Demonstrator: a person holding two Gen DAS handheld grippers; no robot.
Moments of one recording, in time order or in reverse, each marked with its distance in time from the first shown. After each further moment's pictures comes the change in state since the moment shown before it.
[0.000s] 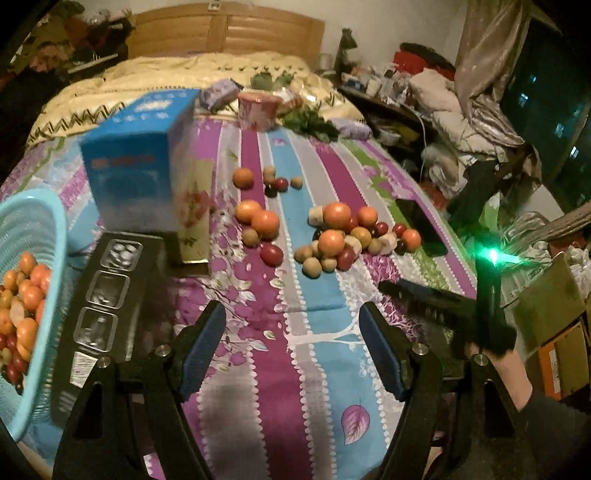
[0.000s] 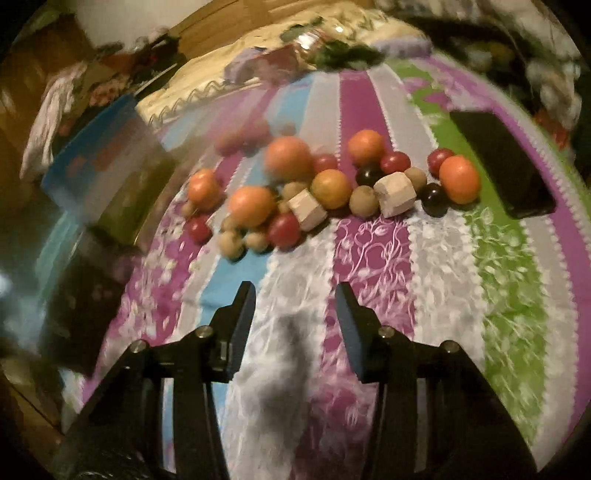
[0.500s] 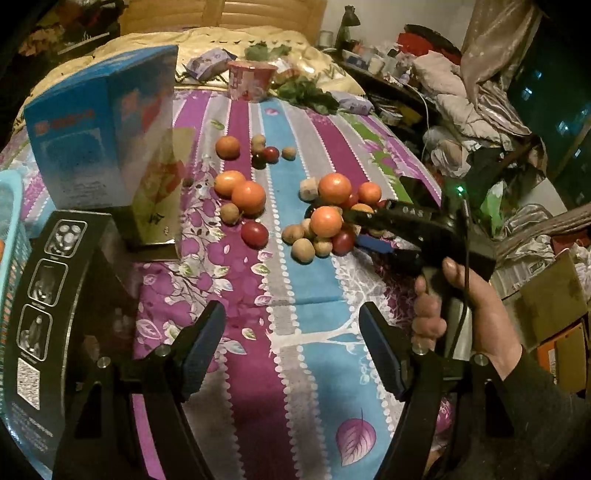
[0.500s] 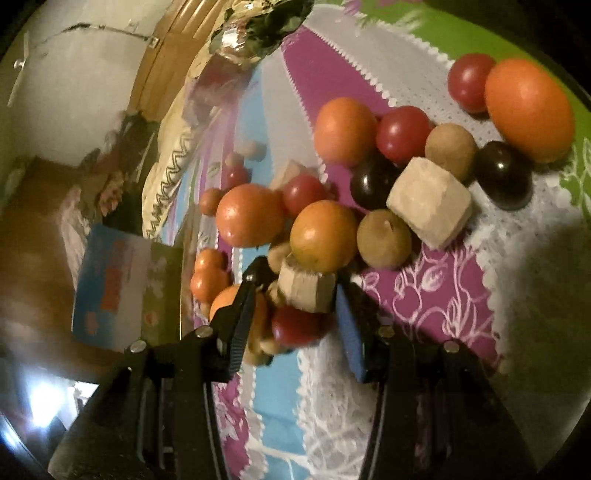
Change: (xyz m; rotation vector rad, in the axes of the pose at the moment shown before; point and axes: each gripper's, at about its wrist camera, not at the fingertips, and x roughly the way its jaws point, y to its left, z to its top) left arm 0.050 -0.009 -0.002 -0.013 0.081 -0.020; right arm 0.068 -0.050 0.038 0.482 0.043 0.295
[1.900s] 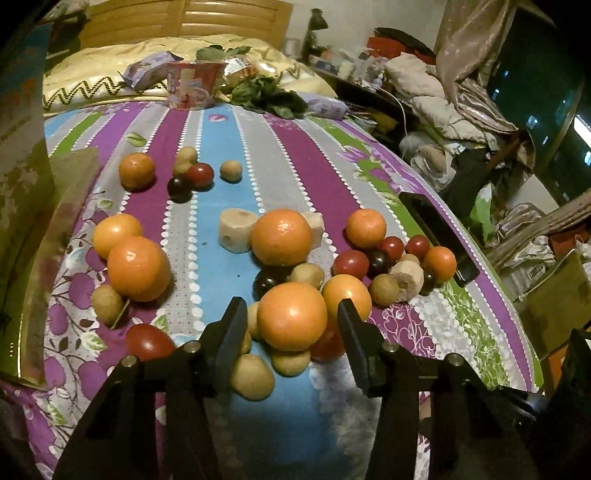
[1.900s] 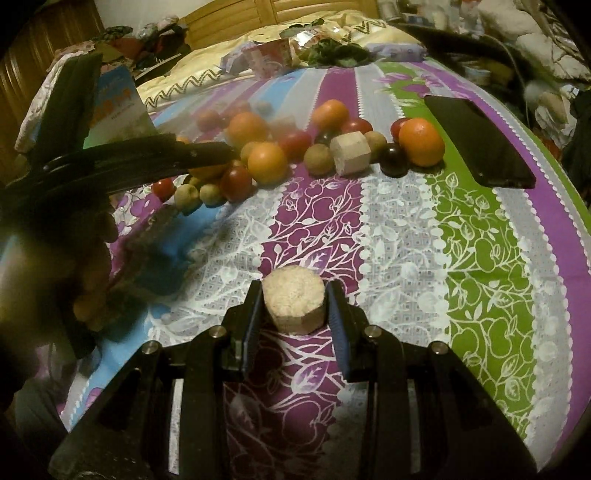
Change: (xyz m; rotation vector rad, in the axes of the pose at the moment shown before) left arm 0.143 -0.031 0.055 0.081 -0.088 -0.104; right arm -0.062 0.001 -0.094 -0.621 -0.087 -0.391
